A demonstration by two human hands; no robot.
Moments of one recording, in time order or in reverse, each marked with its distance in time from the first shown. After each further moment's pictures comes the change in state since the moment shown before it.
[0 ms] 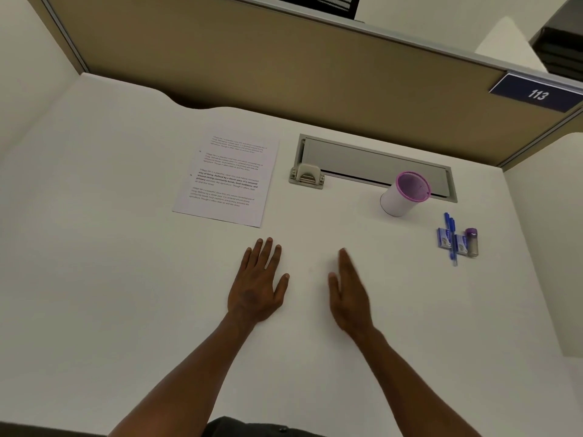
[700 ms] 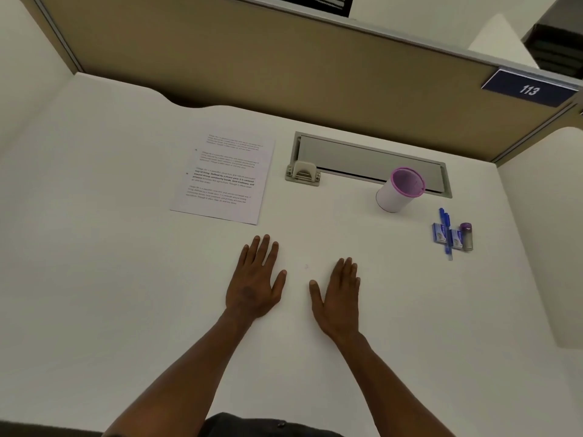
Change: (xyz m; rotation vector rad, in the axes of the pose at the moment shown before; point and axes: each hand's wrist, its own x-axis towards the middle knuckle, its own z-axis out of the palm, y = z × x) left_hand -0.001 0.002 -0.002 0.018 -0.005 0.004; right_hand -0.021 -0.012 0.021 -0.216 -0.084 0.202
